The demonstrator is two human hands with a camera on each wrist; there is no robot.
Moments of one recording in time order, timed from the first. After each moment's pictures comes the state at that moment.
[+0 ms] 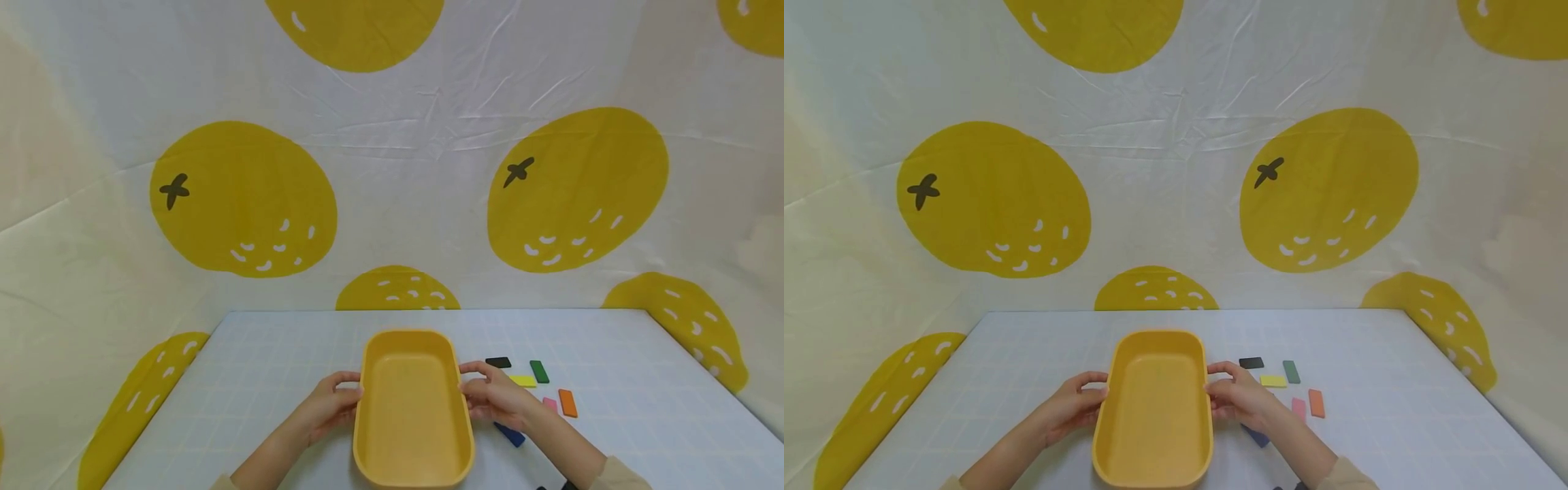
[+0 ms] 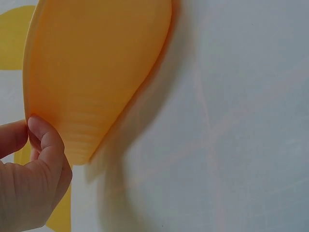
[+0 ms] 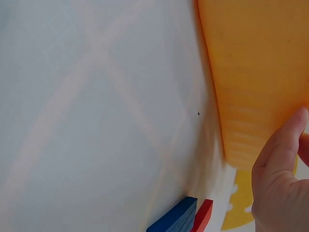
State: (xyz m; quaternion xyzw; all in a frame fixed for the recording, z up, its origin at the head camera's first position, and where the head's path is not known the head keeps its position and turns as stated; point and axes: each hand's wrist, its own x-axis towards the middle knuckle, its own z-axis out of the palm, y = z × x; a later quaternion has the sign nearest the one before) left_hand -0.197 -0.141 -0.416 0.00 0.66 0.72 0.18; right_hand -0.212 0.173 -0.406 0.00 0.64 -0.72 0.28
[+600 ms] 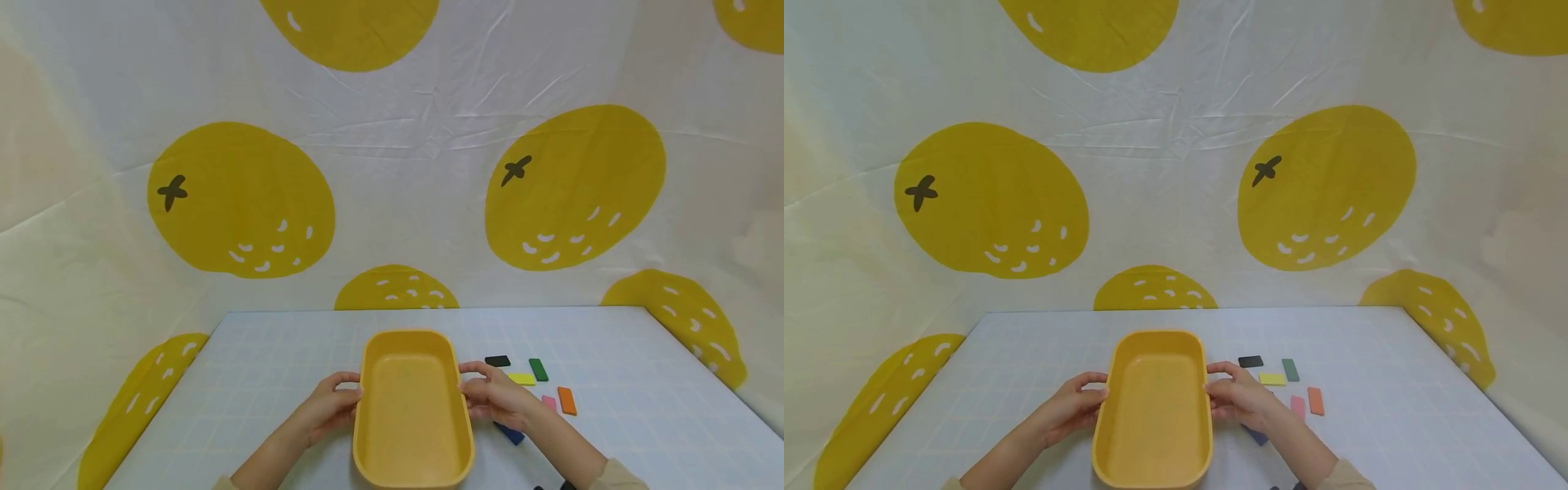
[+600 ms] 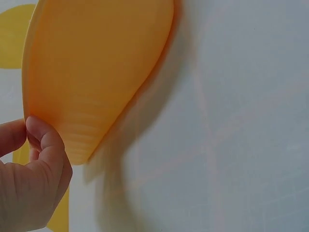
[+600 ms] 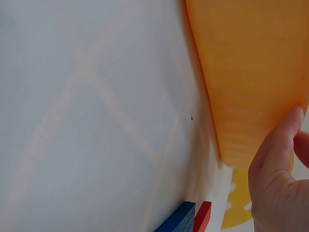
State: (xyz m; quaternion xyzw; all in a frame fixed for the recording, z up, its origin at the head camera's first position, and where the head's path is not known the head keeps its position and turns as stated) left_hand -0.199 -0.140 -0.418 0.00 0.65 0.73 0.19; right_hand -0.210 0.174 -0.405 0.00 0.62 -0.73 0.28
